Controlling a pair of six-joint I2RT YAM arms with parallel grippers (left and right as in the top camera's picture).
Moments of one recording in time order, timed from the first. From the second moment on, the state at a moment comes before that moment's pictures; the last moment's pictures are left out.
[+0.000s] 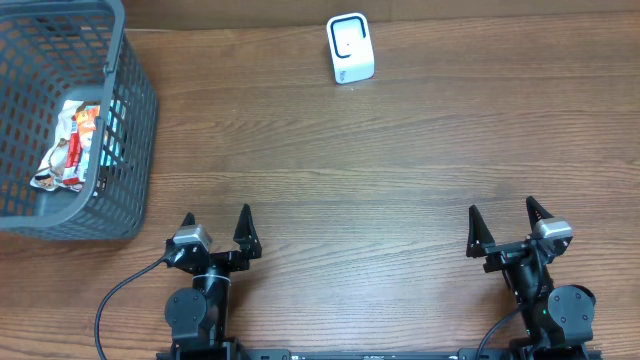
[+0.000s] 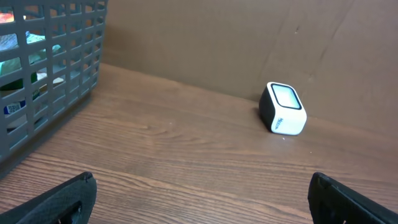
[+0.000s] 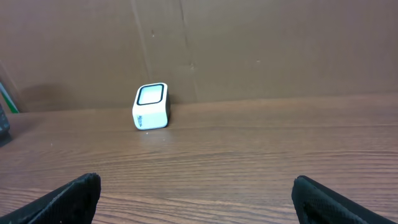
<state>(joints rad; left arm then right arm) 0.10 0.02 0.01 -0.07 0.07 -0.26 0.13 0.01 0.02 -0.03 -0.07 0.15</state>
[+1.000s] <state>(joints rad) 0.10 0.33 0.77 -0.68 0.18 -0.23 0.13 0.01 0.02 -0.03 -0.07 0.15</state>
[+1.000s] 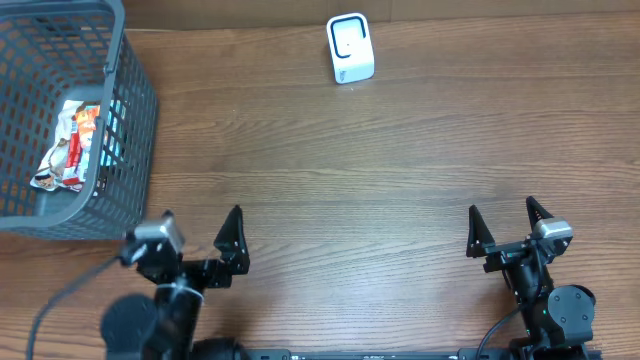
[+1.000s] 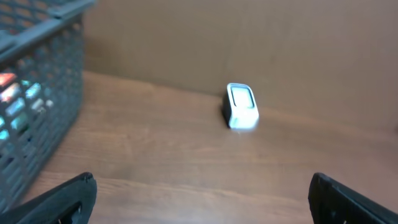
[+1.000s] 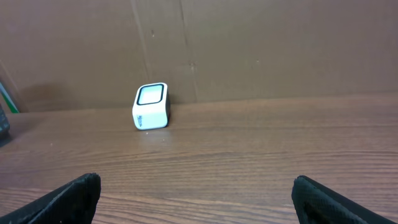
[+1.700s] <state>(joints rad) 0.10 0.84 1.19 -0.97 0.25 -0.12 0.13 0.01 0.02 -0.03 -0.07 0.15</state>
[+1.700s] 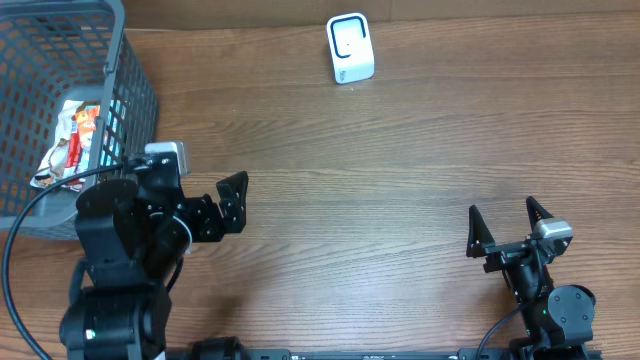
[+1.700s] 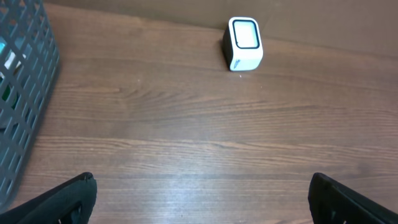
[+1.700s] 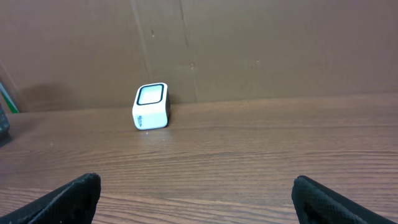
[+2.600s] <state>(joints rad) 0.34 1.36 1.84 -1.06 -0.04 -0.21 0.13 0.01 0.02 -0.03 -0.07 0.15</state>
